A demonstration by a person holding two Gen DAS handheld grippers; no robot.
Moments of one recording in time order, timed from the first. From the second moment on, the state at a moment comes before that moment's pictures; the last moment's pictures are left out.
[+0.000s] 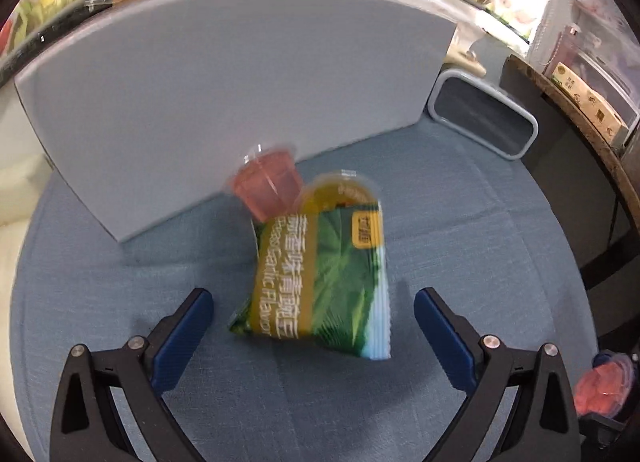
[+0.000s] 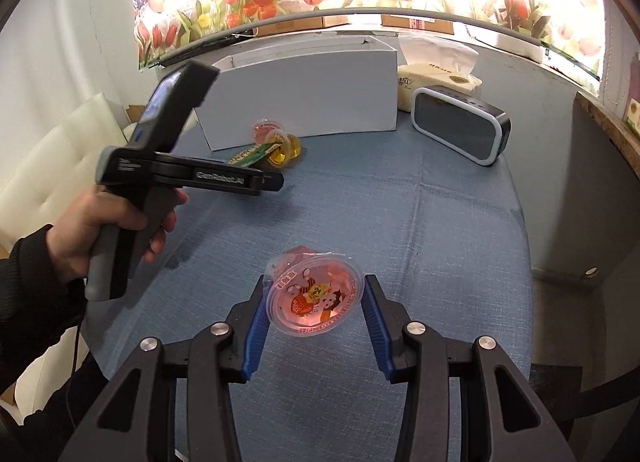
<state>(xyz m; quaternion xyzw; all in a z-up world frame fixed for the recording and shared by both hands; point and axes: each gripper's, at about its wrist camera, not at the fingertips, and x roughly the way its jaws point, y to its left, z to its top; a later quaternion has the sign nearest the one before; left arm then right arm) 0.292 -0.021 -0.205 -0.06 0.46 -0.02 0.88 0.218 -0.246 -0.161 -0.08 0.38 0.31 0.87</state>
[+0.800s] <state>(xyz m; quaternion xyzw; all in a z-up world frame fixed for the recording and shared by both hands) 0.237 0.014 -0.119 -0.08 0.40 -0.04 0.91 0.212 -0.221 -0.143 -0.06 0.36 0.33 0.87</state>
